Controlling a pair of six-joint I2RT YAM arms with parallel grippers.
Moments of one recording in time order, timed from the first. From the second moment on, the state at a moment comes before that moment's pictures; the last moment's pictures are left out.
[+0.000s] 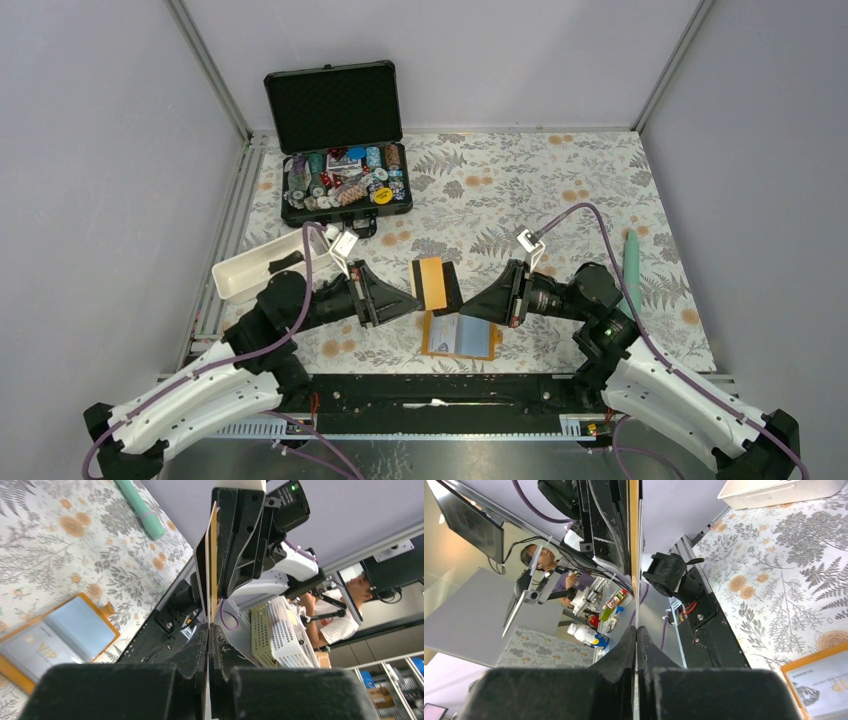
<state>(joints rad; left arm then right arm) -0.92 0.55 0.56 0.00 0.35 -0.91 0.74 0.63 0.43 0.33 -0.68 0.99</state>
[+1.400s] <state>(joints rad) -0.09 0.73 0.67 -0.43 0.59 -0.72 0.74 0.57 0.46 -0.02 -0.43 0.76</state>
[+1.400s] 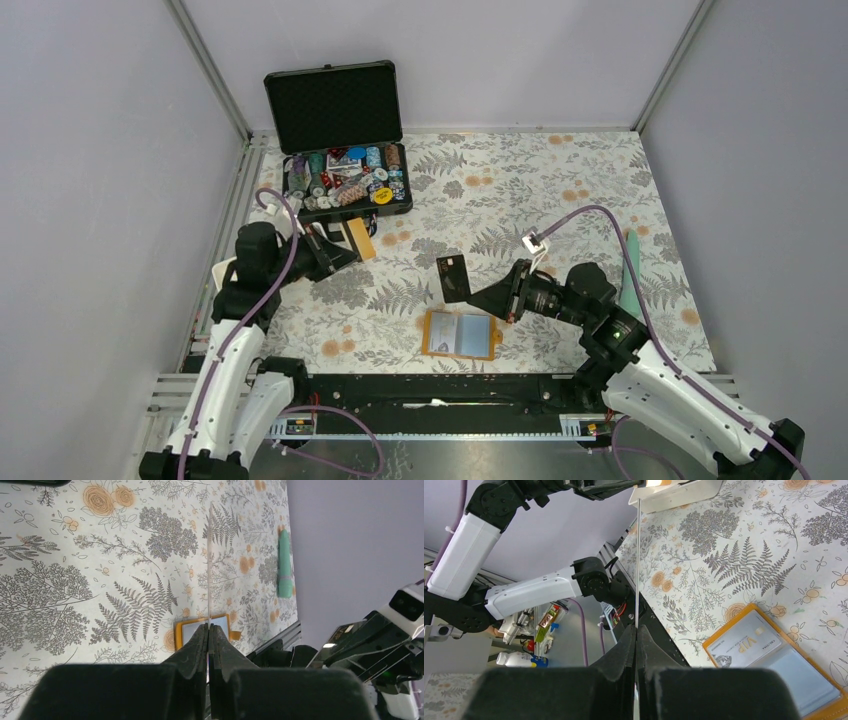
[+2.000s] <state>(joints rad) 0.20 0.76 0.94 -0.66 0.34 -0.50 0.90 1.27 0.78 0.15 -0.31 0.67</state>
